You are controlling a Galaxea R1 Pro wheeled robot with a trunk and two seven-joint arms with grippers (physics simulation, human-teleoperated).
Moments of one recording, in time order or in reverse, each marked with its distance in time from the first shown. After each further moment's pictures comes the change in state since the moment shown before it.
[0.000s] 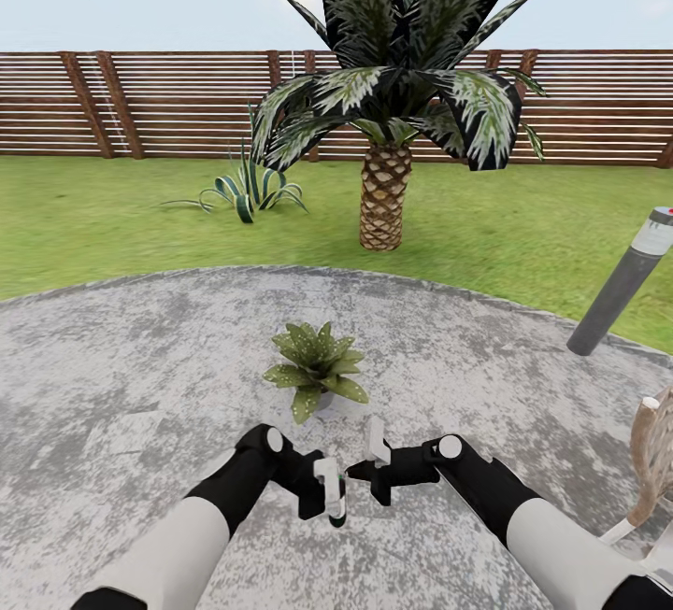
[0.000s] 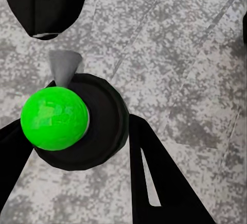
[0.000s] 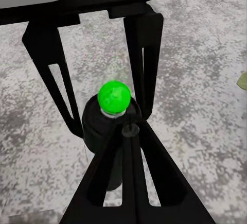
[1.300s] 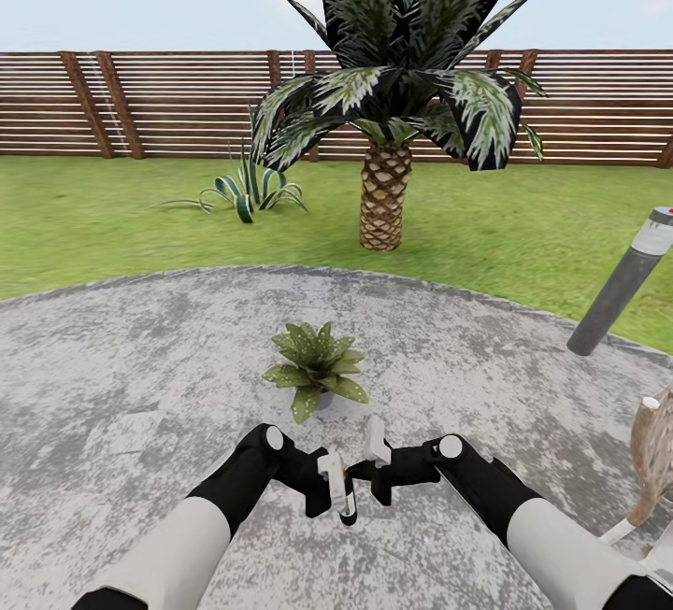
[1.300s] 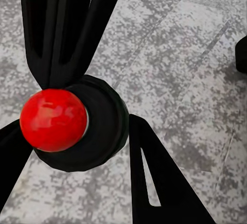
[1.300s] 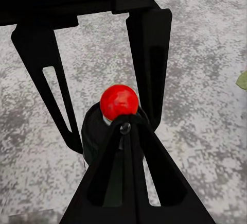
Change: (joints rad) left arm 0.000 -0.003 -0.001 -0.002 0.088 -0.002 -0.001; right arm 0.000 -0.002 0.000 0.000 -0.001 -0.001 0.000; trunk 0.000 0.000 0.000
